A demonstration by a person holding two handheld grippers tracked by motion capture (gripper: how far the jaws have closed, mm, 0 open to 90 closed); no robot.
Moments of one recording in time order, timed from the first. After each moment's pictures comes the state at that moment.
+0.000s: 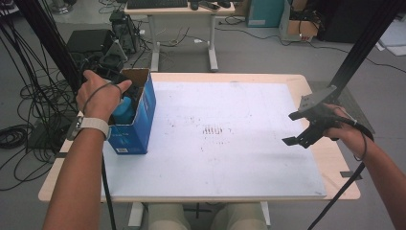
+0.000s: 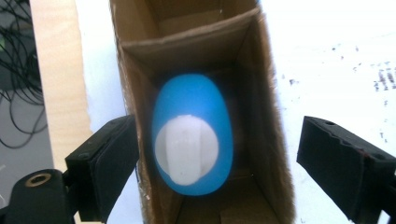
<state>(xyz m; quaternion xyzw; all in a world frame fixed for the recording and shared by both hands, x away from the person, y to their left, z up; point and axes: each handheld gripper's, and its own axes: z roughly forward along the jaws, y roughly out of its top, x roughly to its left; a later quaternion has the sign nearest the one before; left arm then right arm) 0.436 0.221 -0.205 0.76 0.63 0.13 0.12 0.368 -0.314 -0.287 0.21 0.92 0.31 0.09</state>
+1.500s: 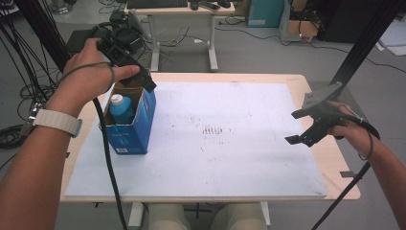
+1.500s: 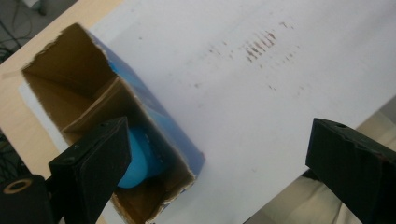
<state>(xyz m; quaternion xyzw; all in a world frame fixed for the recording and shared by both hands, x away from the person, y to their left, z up) 0.383 0.161 -0.117 0.90 0.40 0.10 0.16 0.363 -0.317 -0.273 0.21 0.92 0.31 0.09</state>
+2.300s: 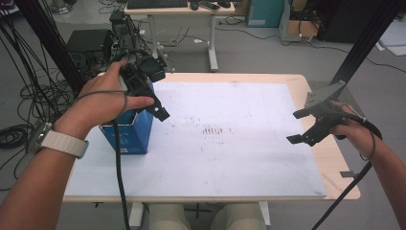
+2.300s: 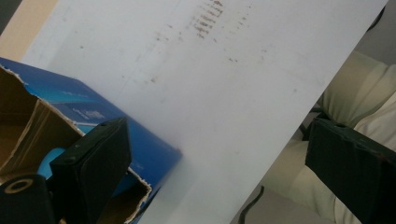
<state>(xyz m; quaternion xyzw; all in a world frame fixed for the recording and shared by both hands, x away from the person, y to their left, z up) 0.355 0.126 -0.149 0.95 0.27 0.08 0.12 0.363 -0.320 -0.271 0.22 0.92 0.31 0.08</state>
